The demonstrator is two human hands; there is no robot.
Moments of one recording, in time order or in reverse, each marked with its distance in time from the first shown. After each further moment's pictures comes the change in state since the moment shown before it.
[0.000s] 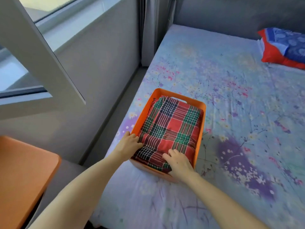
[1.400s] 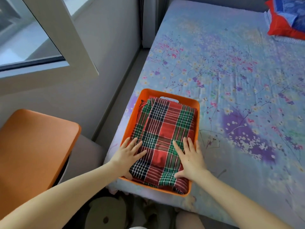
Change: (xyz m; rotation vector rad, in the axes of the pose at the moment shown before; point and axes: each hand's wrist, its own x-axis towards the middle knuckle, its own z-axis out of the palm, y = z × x) left_hand -0.145 0.052 0.039 0.056 -0.391 0.134; right_hand -0.096 -0.072 0.021 -0.137 -0.262 0.222
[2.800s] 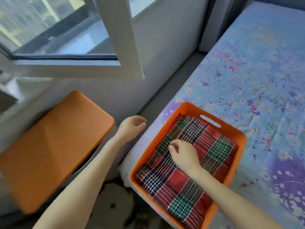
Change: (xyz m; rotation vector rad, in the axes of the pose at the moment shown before) left_hand -0.024 -0.095 -0.047 -1.377 0.586 -0.835; right_hand 0.078 -0.055 -0.107 0.790 0.162 -0.290
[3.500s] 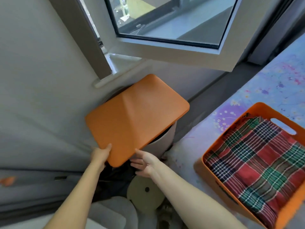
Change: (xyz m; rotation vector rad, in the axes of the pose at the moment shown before) left_hand -0.183 -0.316 -0.123 -0.595 0.470 -0.925; right_hand -0.053 -0.233 0.281 1.066 -0.786 0.784
